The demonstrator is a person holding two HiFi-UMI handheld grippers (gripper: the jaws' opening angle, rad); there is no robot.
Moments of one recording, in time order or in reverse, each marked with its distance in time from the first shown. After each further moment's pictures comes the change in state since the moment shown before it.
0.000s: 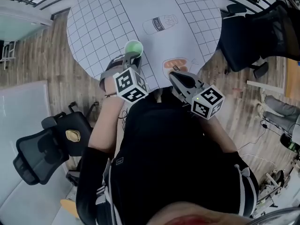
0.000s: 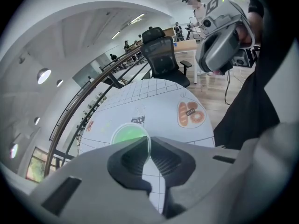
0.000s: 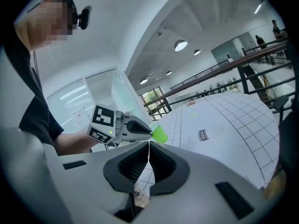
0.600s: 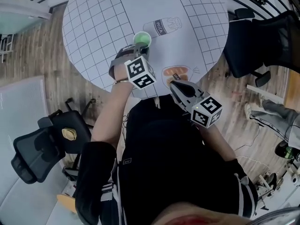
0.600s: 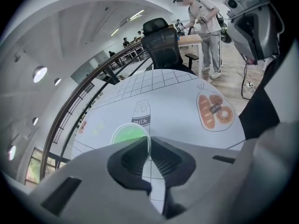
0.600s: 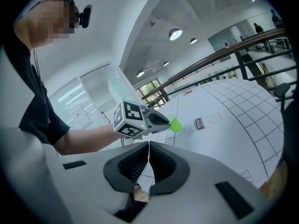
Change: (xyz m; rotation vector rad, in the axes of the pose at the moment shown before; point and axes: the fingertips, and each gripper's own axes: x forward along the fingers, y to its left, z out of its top) left arm 0.110 0.023 0.009 0.012 0.022 -0.013; right arm 0.018 -0.035 -0.027 0.075 0.100 0.017
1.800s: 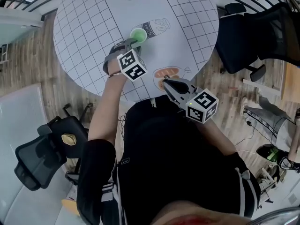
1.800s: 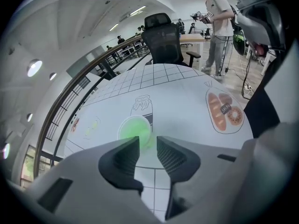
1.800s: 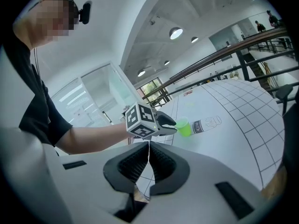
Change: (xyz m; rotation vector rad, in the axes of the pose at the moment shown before) left arm 0.048 0.014 0.002 -0.010 0.038 -0.055; right arm -0.002 -0.017 0.014 -0.008 0.010 0.015
